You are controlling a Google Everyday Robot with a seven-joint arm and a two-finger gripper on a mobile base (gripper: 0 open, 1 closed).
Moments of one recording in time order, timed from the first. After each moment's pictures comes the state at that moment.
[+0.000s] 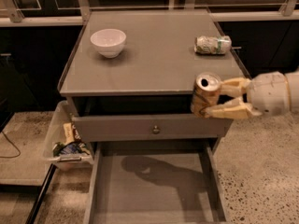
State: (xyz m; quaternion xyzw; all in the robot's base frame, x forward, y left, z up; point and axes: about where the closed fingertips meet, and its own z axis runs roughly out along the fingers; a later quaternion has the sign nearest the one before) arm 0.492 -0.181 0.870 -0.57 0.63 0.25 0.47
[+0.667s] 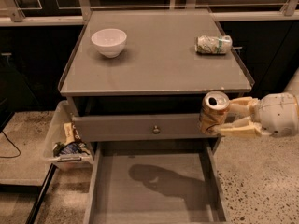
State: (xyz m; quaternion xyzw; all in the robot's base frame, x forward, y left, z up) arm 0.455 -0.202 0.837 -0.56 0.65 0.25 0.45
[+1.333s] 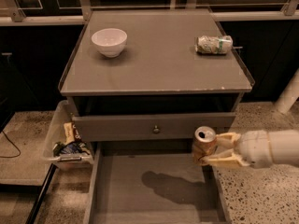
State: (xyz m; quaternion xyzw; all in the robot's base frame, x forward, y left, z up) arm 0.442 -0.199 0.714 -0.52 0.70 0.29 0.40
